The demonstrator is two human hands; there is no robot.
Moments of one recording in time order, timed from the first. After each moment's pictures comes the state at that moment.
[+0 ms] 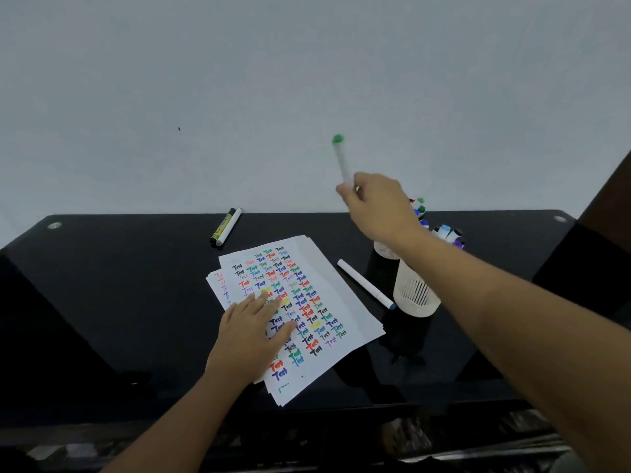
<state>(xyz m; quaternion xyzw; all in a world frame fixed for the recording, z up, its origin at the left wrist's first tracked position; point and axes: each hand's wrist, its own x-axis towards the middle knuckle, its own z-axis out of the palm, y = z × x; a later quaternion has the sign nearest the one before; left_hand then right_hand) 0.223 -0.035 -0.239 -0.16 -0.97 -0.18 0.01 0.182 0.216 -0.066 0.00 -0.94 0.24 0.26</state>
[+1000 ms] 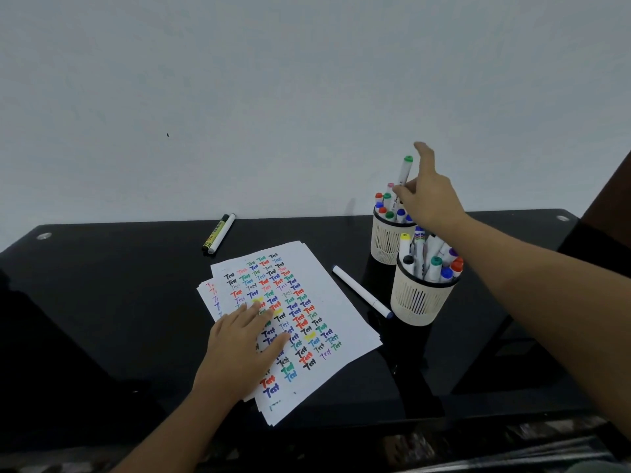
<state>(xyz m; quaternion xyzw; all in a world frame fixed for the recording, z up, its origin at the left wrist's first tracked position) 0.217 -0.037 -0.247 -0.15 -0.97 -0.17 0.02 0.148 0.326 -0.075 -0.08 -0.92 0.30 0.25</state>
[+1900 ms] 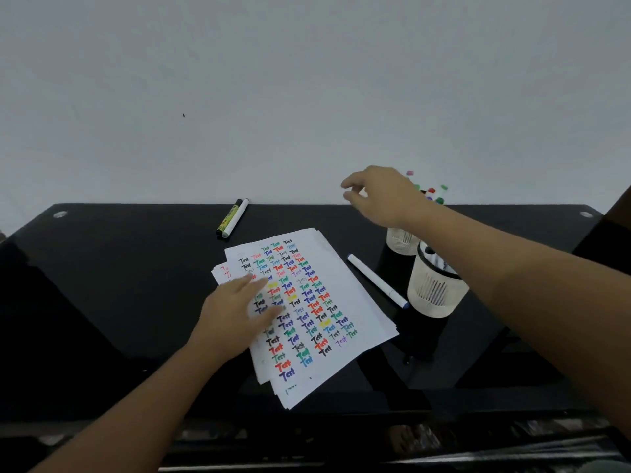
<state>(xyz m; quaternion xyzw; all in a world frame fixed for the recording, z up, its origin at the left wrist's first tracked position) 0.193 -0.068 -0.221 -0.13 -0.97 -0.22 0.00 0.131 0.236 -0.074 0.08 -0.98 0.12 0.12</state>
